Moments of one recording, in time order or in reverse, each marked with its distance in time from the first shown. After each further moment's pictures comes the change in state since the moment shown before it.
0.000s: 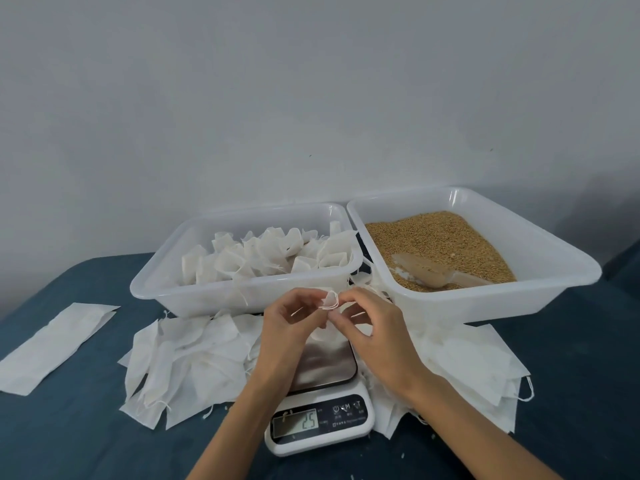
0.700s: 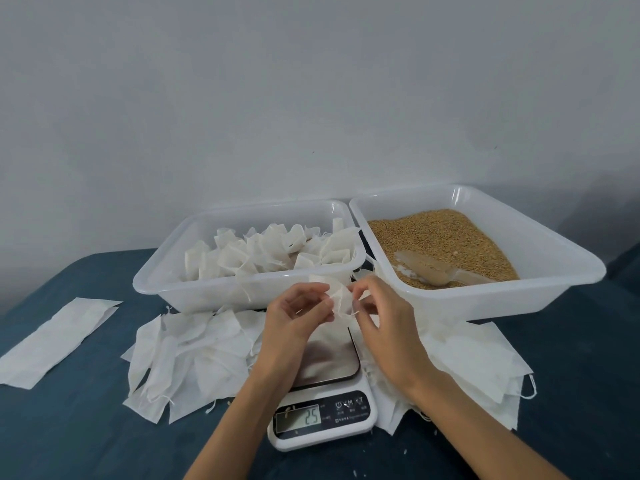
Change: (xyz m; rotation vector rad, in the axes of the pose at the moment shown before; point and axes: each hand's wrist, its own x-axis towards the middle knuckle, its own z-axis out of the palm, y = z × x) left_hand 0.003 -0.005 -0.001 -0.120 -0.017 -0.069; right_hand 0.001 0.003 -0.004 -0.168 0.088 -0.012
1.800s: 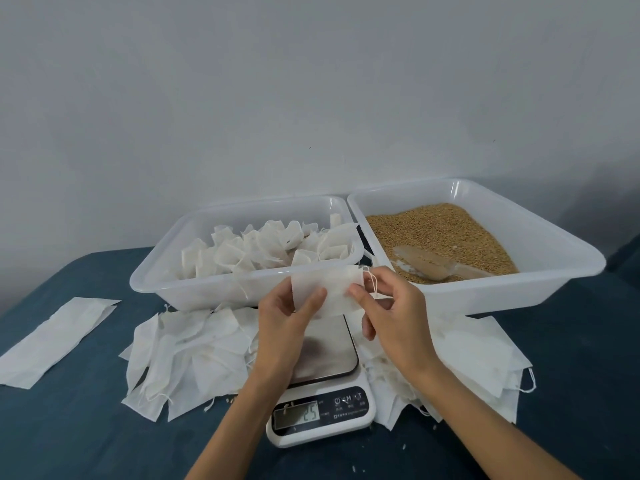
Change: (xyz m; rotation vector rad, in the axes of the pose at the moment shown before) left_hand -0.006 0.007 0.004 0.118 0.089 0.132; right_hand 0.004 -0.010 -0.011 0.399 0.103 0.249
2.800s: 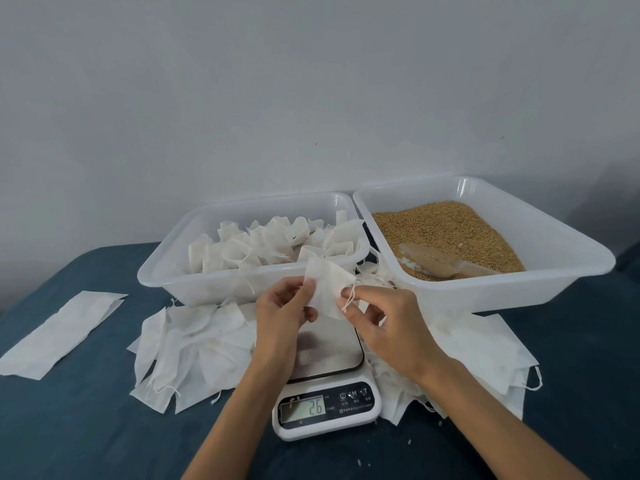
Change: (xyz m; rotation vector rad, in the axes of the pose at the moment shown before) left_hand 0.010 -0.004 -0.006 -0.103 0.138 -0.208; right_hand -0.002 0.006 0.001 -0.367 -0.171 -0.338
